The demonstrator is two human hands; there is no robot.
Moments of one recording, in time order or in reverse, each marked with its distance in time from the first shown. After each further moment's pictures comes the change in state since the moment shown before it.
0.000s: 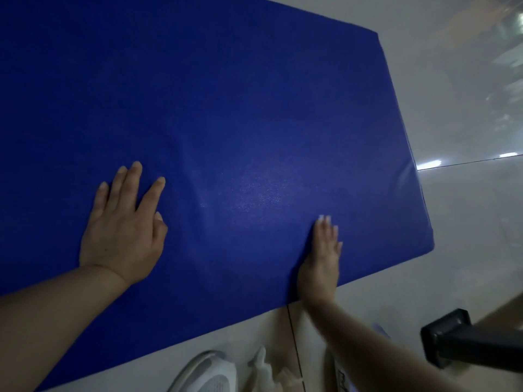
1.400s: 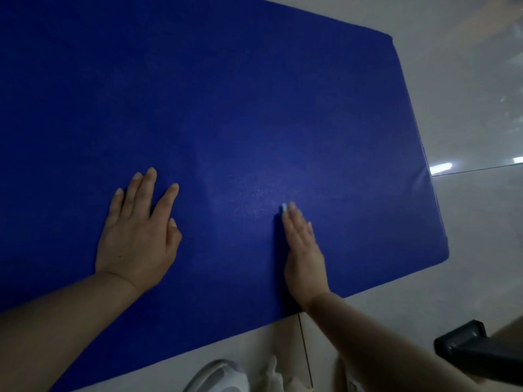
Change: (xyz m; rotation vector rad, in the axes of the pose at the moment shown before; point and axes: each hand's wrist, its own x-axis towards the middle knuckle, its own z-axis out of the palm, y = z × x) left_hand -0.001 0.001 -0.002 -0.026 -0.007 0.008; right_hand 0.010 -0.043 0.001 0.104 -0.177 -0.442
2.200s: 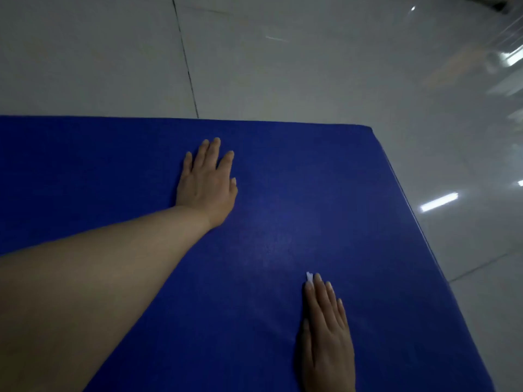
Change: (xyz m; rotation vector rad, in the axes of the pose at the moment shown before) left_hand 0.346 0.106 -0.011 -0.007 -0.006 0.074; right_hand 0.131 0.074 -0.028 -0.058 0.190 0.099
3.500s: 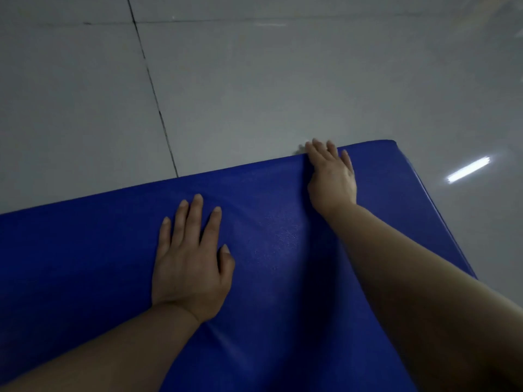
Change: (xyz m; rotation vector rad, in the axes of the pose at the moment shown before) left_hand 0.024 -0.012 0.016 0.110 0.094 0.034; right_hand 0.356 -0.001 -0.016 -0.231 -0.108 0.078
